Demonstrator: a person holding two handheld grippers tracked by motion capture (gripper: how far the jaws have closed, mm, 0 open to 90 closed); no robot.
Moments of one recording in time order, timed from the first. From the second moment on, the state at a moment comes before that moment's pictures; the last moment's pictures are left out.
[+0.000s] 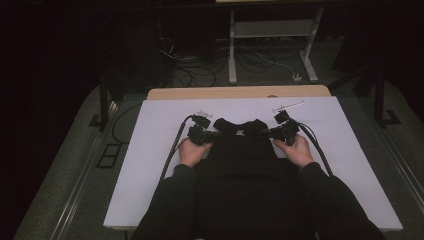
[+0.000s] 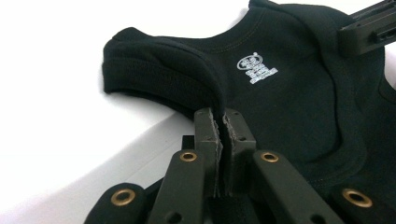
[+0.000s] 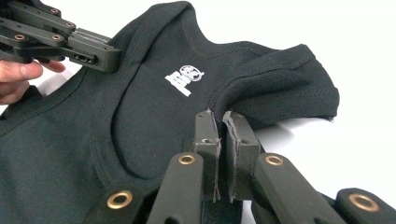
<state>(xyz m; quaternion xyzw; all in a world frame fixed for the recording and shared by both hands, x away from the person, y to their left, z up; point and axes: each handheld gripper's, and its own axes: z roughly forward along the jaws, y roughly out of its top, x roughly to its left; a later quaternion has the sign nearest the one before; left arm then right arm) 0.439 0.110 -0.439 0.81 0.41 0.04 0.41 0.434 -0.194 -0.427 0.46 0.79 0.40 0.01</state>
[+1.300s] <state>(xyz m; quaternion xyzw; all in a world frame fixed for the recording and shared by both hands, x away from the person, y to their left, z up) 0.418 0.120 -0.384 0.82 0.38 0.06 0.43 0.412 -0.199 -0.371 0.42 0.80 0.43 0.03</state>
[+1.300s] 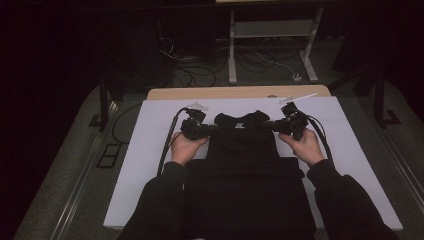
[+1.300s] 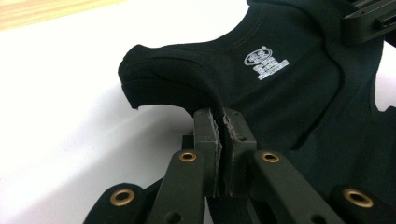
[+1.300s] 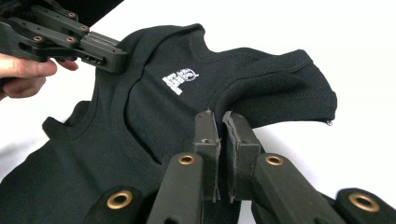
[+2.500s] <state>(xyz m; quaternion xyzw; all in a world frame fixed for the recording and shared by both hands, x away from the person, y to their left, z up) 0.351 0.124 -0.374 0.82 0.36 0.06 0.44 0.350 -0.198 -0.355 0.39 0.81 0.43 0.03</state>
